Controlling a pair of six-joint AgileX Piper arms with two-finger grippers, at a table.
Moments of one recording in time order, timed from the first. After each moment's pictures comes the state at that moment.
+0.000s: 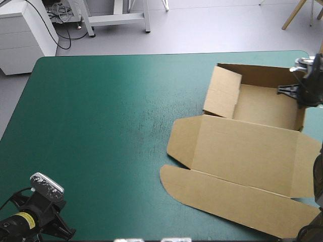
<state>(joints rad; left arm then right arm) -0.40 0.41 -0.57 0.09 1.20 0.14 -0.24 1.77 -1.70 -0.11 1.21 0.08</state>
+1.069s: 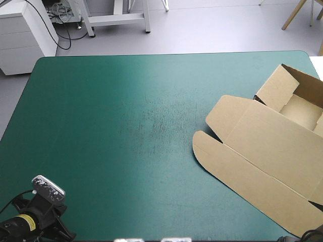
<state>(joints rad) -0.40 0.41 -0.56 0.07 1.24 0.14 -0.54 1.69 -1.69 -0.05 1.22 0.00</state>
